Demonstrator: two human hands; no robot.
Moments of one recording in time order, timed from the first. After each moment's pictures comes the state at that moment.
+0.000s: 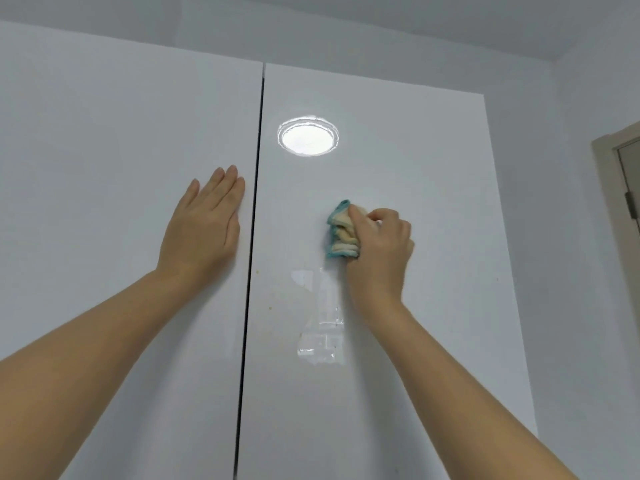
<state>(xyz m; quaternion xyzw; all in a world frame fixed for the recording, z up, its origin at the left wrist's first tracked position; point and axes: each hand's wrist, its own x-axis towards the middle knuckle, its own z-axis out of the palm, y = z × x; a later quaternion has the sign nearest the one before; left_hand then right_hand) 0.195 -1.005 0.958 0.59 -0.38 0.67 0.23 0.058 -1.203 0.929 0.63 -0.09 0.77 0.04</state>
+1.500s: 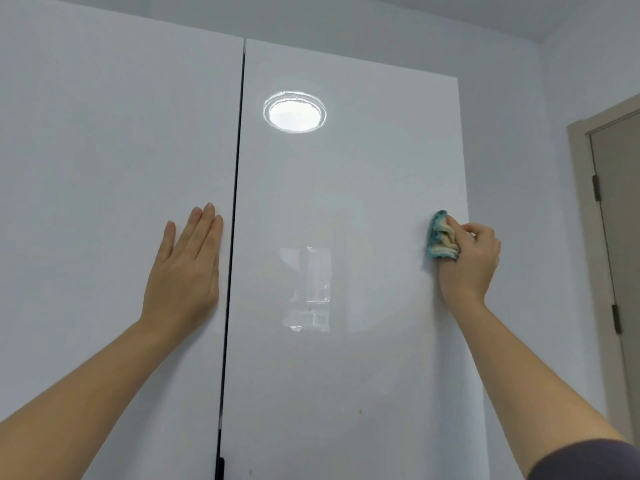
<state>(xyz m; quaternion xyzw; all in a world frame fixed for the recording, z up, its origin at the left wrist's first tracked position) 0.191 -1.011 0.860 0.61 -0.35 0.68 0.20 -0.043 -1.347 0.885 0.59 -0.18 0.79 -0.03</state>
